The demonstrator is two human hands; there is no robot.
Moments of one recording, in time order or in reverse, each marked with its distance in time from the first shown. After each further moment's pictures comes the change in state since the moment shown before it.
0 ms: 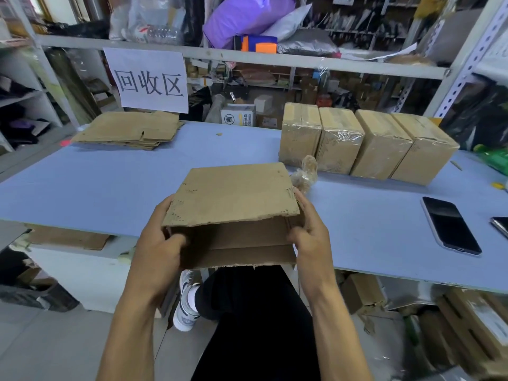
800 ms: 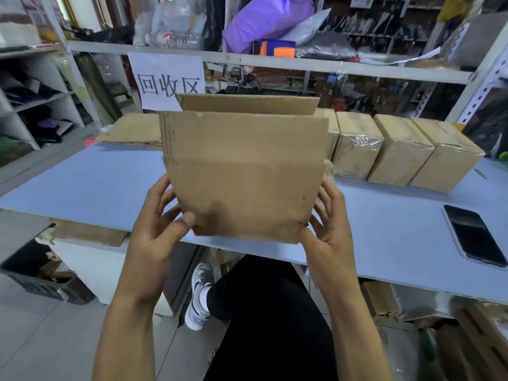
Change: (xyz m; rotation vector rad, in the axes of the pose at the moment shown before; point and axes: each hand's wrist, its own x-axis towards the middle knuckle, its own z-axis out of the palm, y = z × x) left_hand -0.006 0.015 -0.026 -0.310 -0.050 0.226; right_hand 0.000 -0.019 0.010 0.020 -0.056 -0.239
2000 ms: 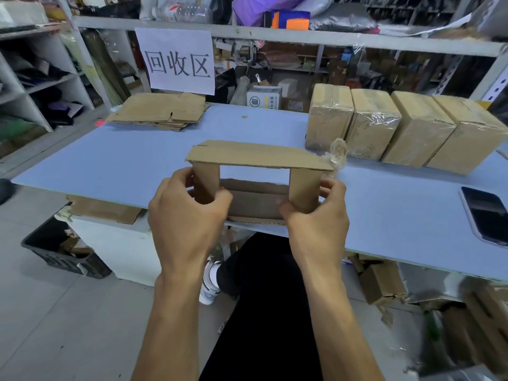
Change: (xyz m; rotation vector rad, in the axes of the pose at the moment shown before) left_hand -0.005 0.014 0.041 0.655 0.434 -0.038; right_hand -0.010 -0.002 0.035 -0.393 0.326 0.280
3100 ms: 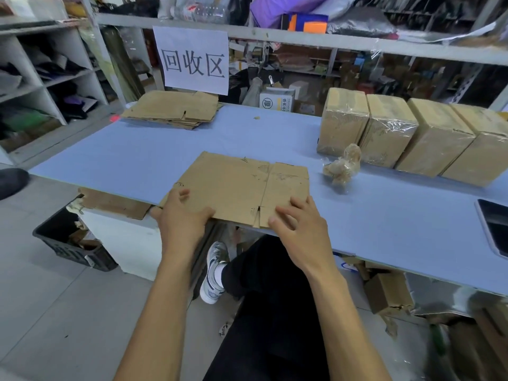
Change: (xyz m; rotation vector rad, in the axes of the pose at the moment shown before) left_hand 0.041 -0.092 0.024 -0.027 -0.131 -0.303; right_hand 0.018 0.044 0.023 -0.234 -0.468 -0.183
